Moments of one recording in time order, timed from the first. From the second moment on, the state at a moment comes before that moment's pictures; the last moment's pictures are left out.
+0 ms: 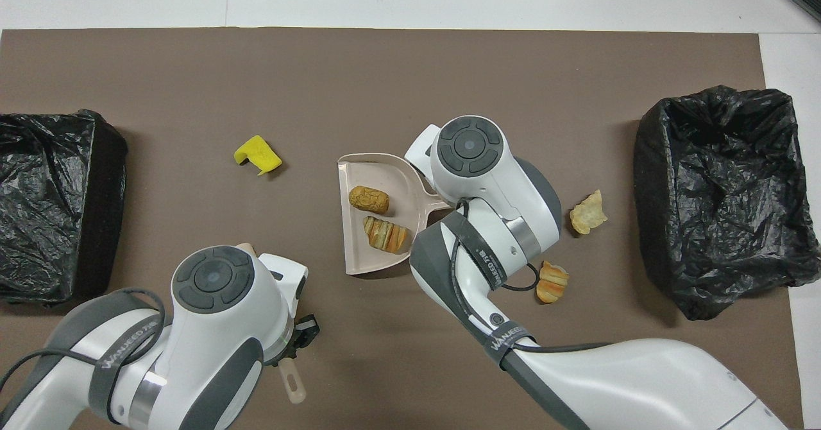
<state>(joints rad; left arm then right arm) -0.31 -0.27 -0.26 -2.37 -0.17 1.72 -0.94 0.40 0.43 0.12 -1.66 -0.16 2.02 -1.07</state>
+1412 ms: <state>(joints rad) -0.32 -0.25 -0.27 -2.52 -0.36 2.03 -1.31 0.40 0.43 0.12 -1.66 -0.18 2.00 -1.06</state>
